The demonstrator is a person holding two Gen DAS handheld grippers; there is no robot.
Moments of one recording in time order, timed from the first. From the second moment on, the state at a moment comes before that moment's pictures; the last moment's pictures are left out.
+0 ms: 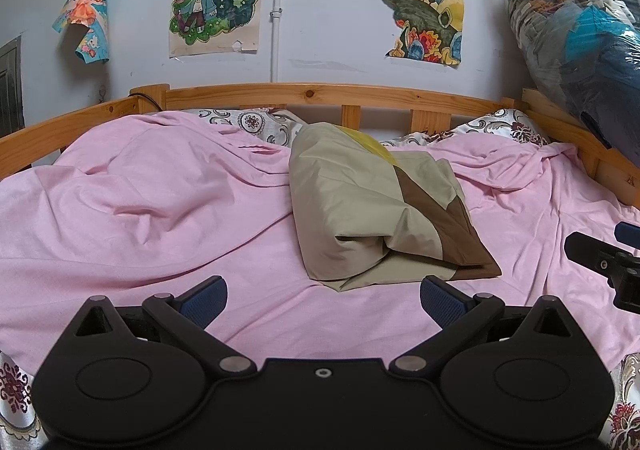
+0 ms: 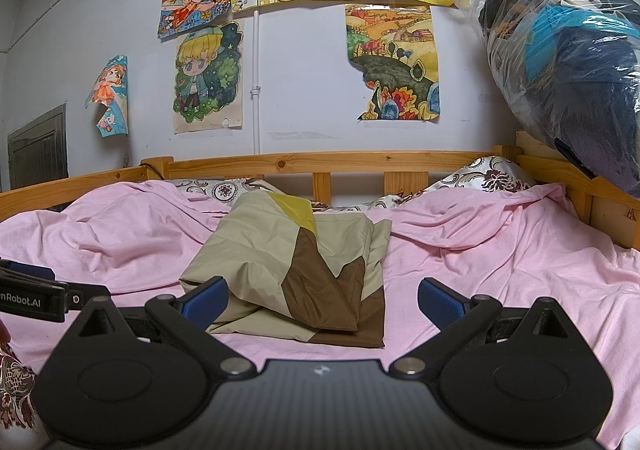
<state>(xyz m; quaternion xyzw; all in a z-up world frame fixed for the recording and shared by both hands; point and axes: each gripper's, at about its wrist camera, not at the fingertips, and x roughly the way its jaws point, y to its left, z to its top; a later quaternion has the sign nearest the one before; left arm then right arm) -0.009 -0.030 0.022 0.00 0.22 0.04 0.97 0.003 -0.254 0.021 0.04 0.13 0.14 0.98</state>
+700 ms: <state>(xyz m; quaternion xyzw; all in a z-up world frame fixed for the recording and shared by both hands) -0.006 -0.033 0.016 0.02 0.25 0.06 0.97 0.003 -0.255 0.022 0.04 0.13 0.14 0.98</state>
